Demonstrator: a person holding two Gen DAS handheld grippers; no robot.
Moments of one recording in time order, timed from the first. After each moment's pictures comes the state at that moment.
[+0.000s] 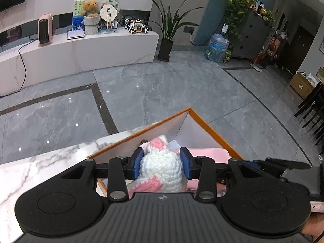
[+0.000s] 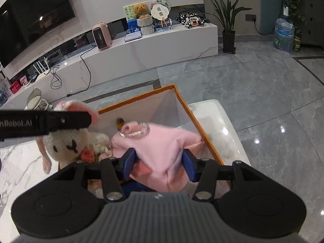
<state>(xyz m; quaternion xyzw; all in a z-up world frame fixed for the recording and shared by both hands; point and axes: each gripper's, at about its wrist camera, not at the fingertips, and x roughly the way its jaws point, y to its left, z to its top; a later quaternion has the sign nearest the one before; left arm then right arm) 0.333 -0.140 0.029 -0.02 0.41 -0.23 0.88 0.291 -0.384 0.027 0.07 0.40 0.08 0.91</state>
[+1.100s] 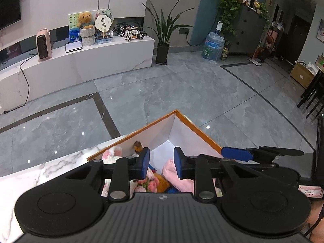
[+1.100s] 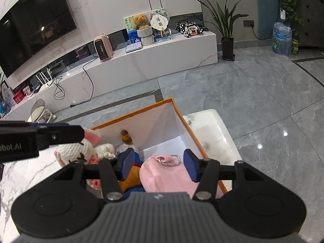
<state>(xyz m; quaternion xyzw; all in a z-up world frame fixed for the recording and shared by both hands) 0.299 -0.166 0.065 0.03 0.40 -0.22 0.89 0.280 -0.396 0.048 0.09 0.37 0.08 0.92</state>
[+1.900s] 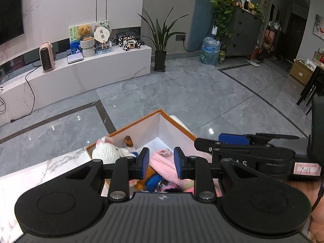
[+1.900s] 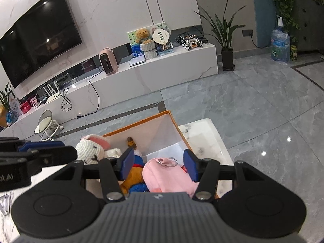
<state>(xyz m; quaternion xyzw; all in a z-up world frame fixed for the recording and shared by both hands) 0.230 -0.185 0.094 0.04 0.37 -0.22 0.90 0.232 -0.419 0.084 0.10 0.33 0.09 0.93</state>
